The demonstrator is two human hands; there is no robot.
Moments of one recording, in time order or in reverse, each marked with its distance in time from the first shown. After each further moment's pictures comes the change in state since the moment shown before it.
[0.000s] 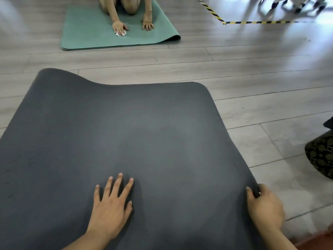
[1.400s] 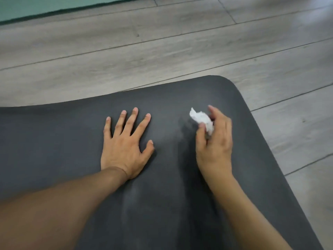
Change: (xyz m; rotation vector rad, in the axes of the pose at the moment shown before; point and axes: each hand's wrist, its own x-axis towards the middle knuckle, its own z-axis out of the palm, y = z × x) left_hand 0.457 0.013 -0.021 -0.049 0.127 0.118; right_hand 0.188 -0.391 0.091 0.782 0.160 -0.514
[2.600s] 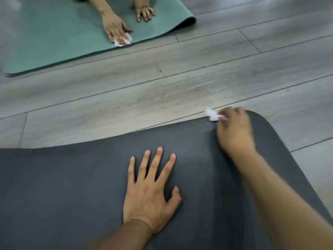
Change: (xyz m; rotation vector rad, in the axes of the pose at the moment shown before) left_hand 0.008 -0.003 -0.005 -0.006 -0.049 0.027; right_hand 0.148 0.032 0.079 -0.313 -0.117 -0.024
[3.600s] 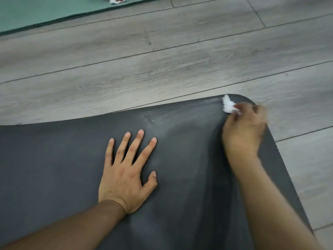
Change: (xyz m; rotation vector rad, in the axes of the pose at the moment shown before) left_hand 0.001 0.002 -0.003 0.033 0.004 0.012; right_hand -0.019 0.021 -0.031 -0.040 0.102 0.255
